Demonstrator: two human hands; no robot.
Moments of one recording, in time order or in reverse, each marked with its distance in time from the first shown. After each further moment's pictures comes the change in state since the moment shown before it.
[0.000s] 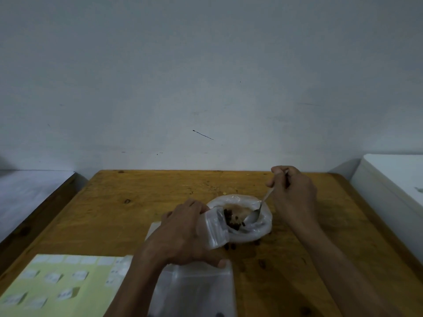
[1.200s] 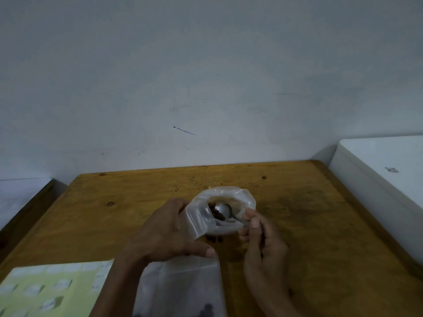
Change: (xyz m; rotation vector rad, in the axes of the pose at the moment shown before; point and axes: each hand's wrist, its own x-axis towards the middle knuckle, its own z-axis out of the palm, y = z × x) left_hand -0.002 -0.001 0.002 -0.270 0.005 -0.038; right_hand -0.125 0.002 0.015 0.348 0.107 0.126
